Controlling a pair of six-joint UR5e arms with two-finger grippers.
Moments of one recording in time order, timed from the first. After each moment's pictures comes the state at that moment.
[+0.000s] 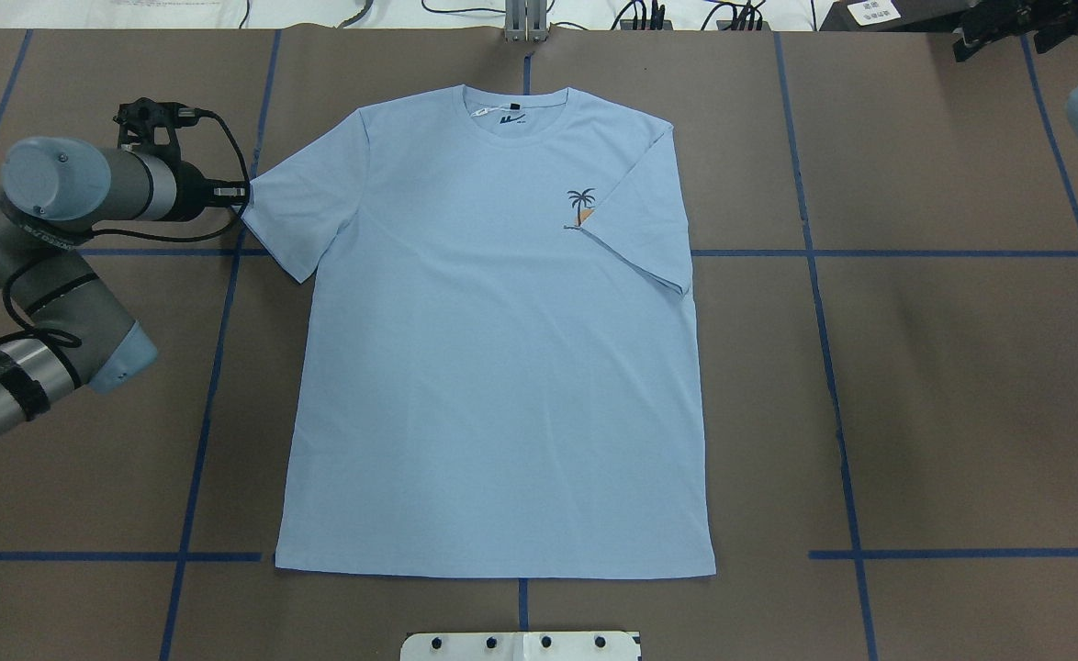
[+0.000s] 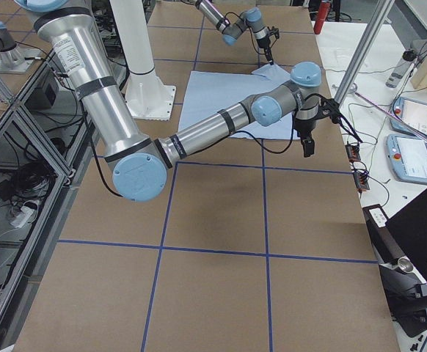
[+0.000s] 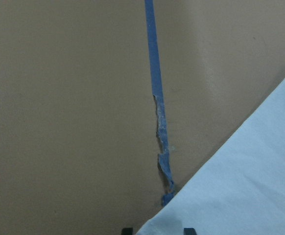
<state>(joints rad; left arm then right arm) -0.86 -2.01 -1.18 -2.54 -1.77 -1.03 1.30 -1.13 1.61 -1.48 2.23 0.44</state>
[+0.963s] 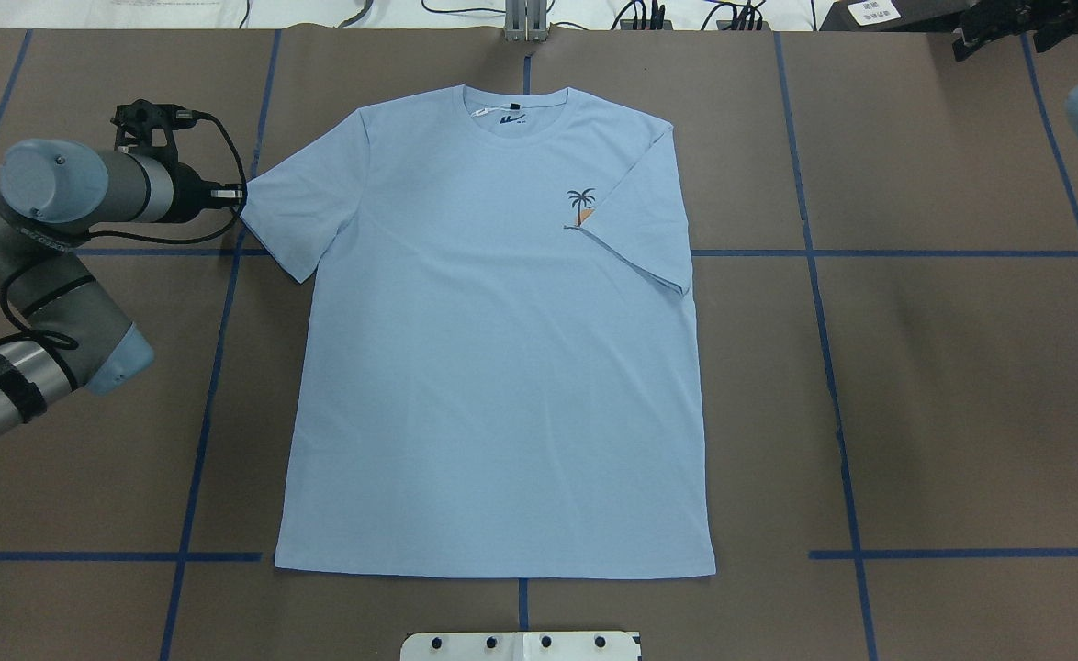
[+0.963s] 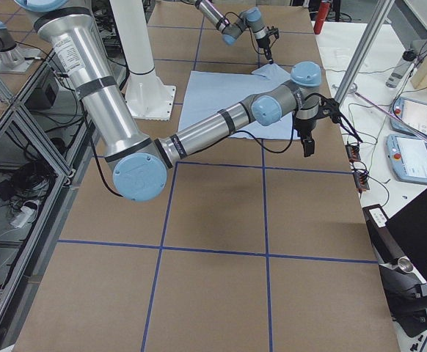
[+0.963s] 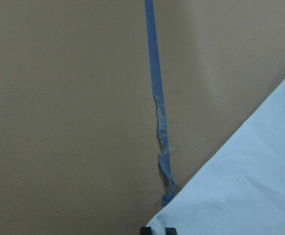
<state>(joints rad) -0.86 -2.00 -1.18 -2.53 -1.77 -1.01 1.30 -1.13 1.61 -1.48 2.23 0.44</state>
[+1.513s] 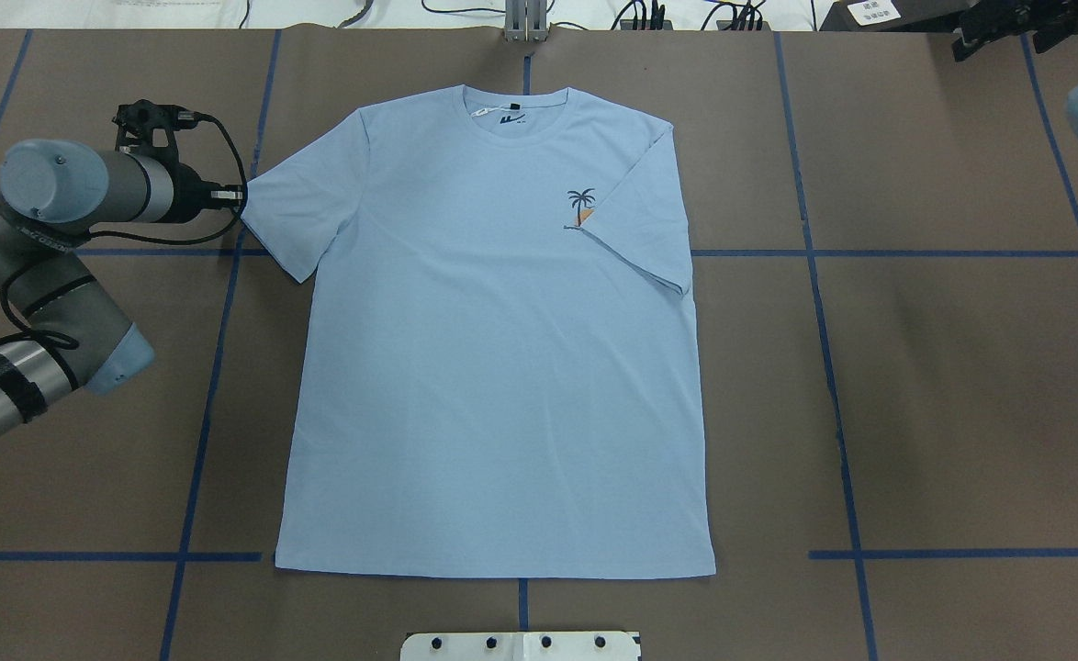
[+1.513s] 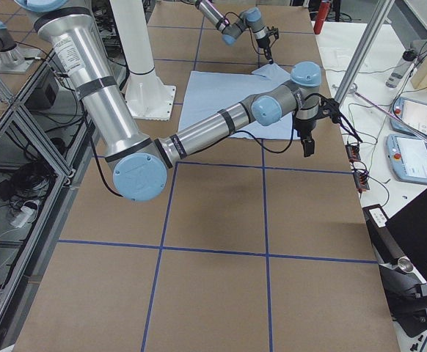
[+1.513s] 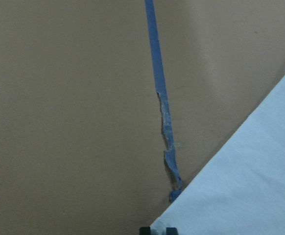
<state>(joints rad) -0.86 -2.00 -1.18 -2.53 -1.77 -0.99 1.30 -1.13 1.61 -1.48 2.23 0.44</state>
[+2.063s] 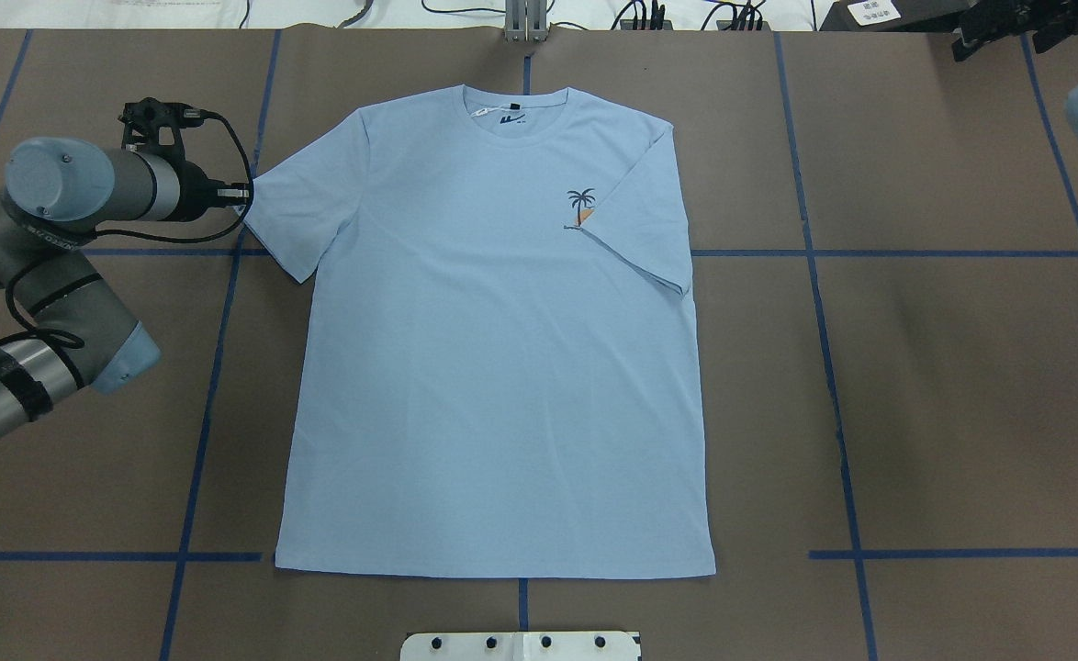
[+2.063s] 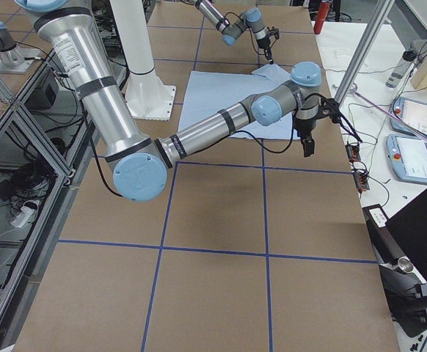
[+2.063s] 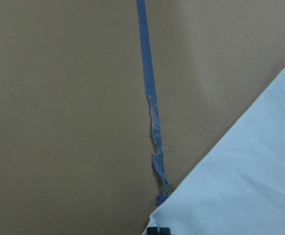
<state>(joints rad) -0.85 -2.01 -1.19 -2.53 -1.77 -1.00 1.30 -1.13 1.61 -1.48 2.23 0.44</state>
